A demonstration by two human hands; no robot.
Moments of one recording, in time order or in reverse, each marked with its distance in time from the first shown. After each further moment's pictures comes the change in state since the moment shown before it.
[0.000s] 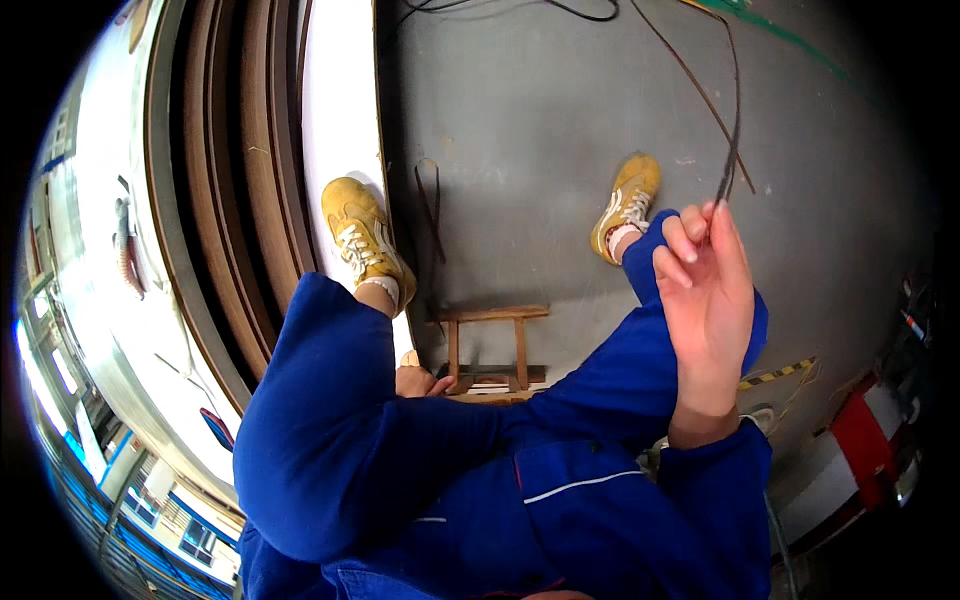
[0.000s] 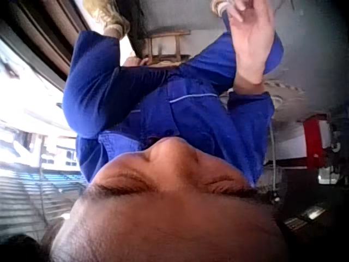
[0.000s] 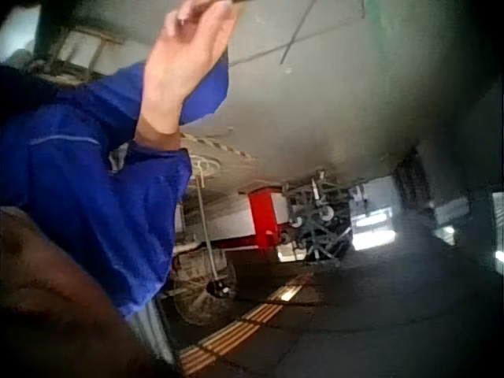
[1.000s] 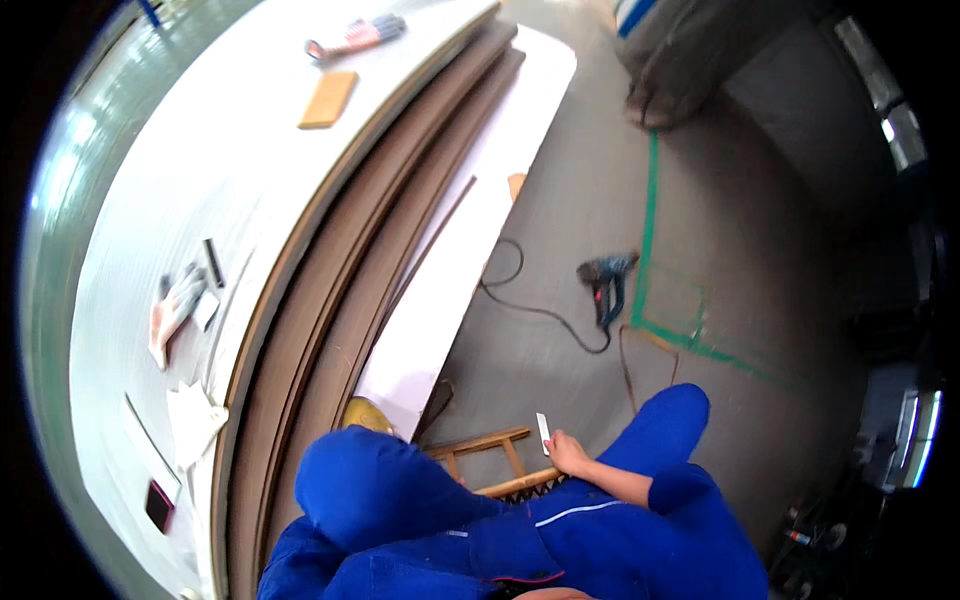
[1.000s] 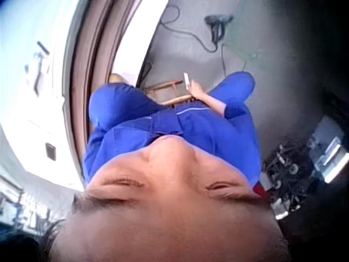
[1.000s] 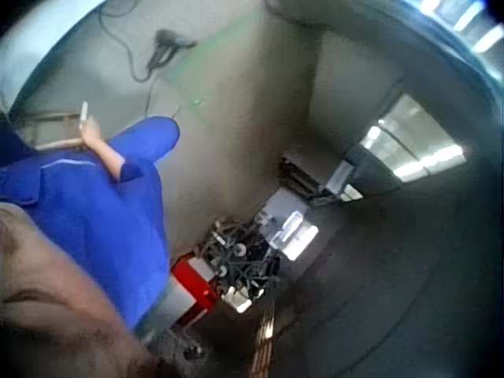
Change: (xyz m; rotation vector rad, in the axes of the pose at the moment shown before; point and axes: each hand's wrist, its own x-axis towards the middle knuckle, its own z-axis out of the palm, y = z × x) left_hand 0.099 0.077 0.081 -0.052 -0.114 -0.068; right_hand 0.232 0.080 -0.061 -2.137 -0.439 0.284
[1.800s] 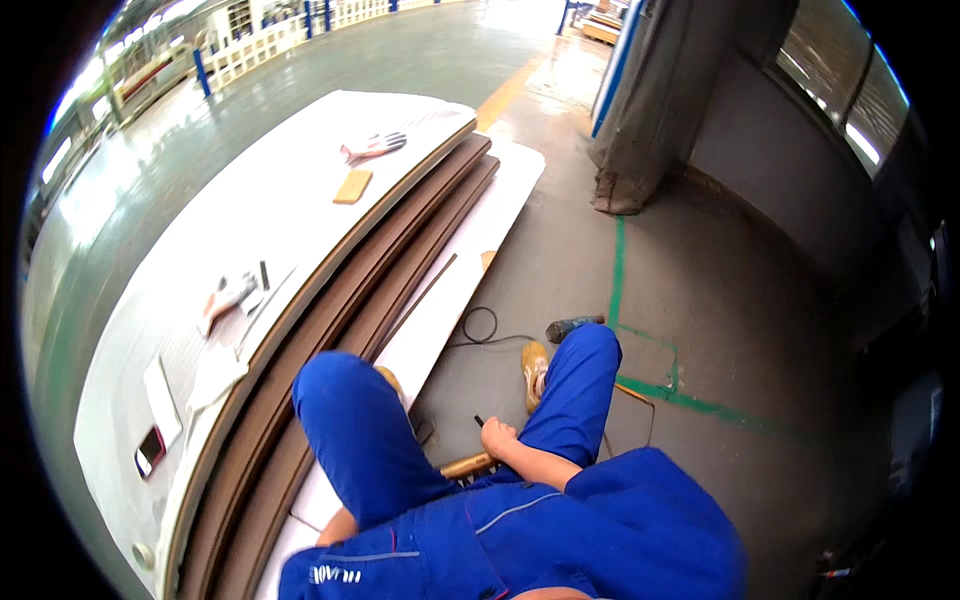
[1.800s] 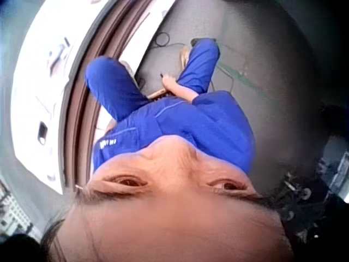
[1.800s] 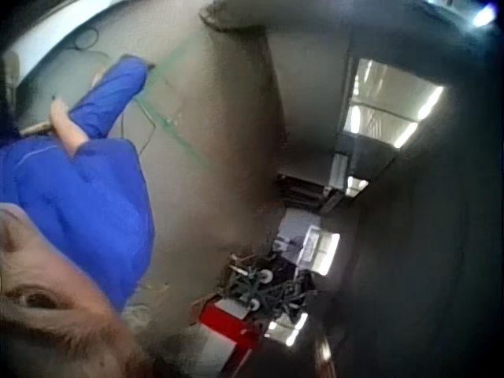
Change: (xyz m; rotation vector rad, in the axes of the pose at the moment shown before) left_hand -0.023 0.008 0.008 0.036 0.265 0.120; right_hand 0.052 -0.057 0.000 -0.269 0.219 -0.083
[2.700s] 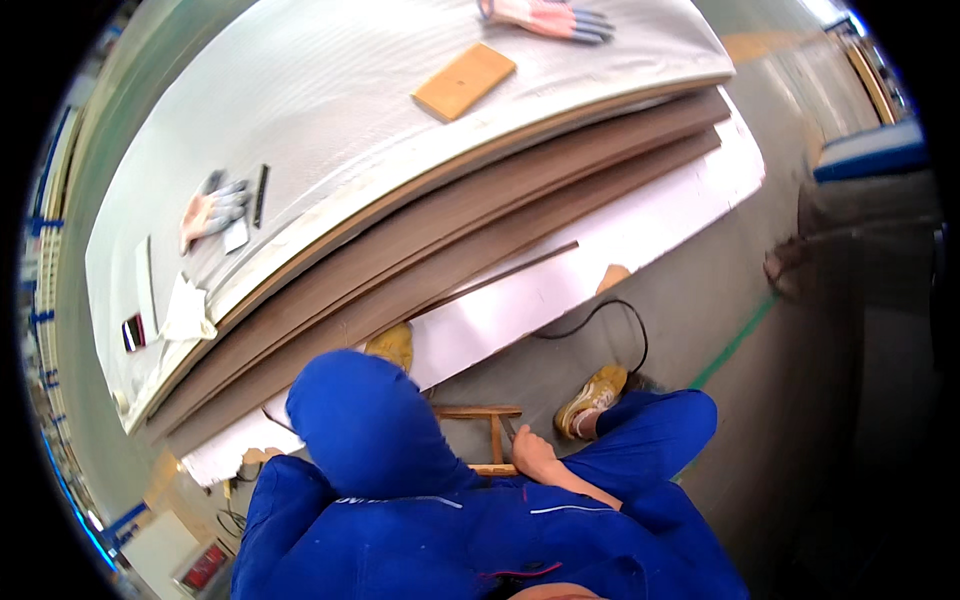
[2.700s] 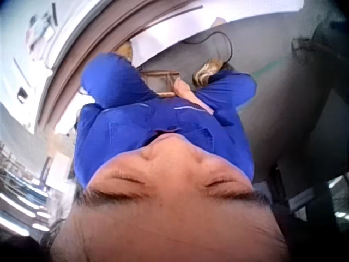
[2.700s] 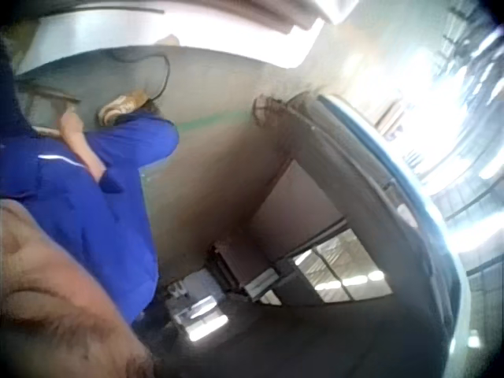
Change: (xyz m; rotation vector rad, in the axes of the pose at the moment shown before) left_hand 0.134 0.160 0.042 -0.035 -0.134 -0.253; right_hand 0.159 0.010 -0.149 -0.229 -0.602 -0.414
